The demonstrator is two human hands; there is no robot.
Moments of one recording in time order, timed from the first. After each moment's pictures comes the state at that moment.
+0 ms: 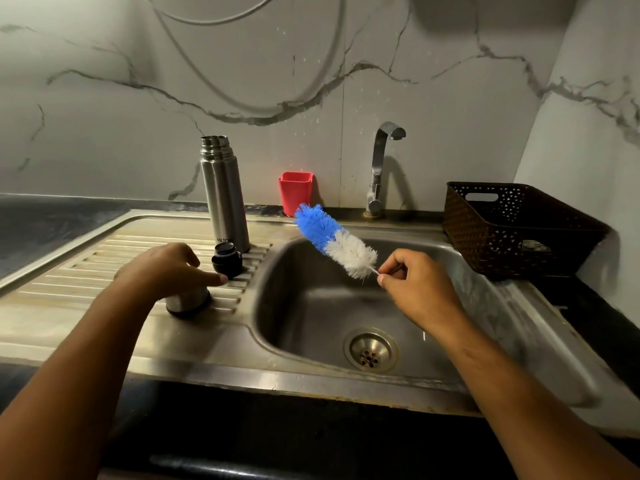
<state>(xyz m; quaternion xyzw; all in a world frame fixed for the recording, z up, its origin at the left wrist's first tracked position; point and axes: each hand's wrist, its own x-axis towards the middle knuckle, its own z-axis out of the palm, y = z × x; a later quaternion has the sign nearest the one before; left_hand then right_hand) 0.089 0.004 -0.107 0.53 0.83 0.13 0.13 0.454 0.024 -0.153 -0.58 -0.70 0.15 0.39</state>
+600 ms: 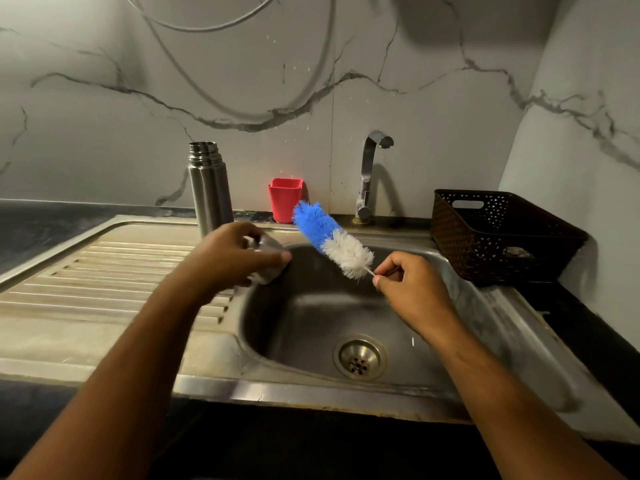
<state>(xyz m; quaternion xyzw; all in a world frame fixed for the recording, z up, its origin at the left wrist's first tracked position) 0.187 -0.002 -0.082 0.60 0.65 0.36 0.30 0.461 0.027 -0.150 -0.59 -0.67 0.17 0.43</state>
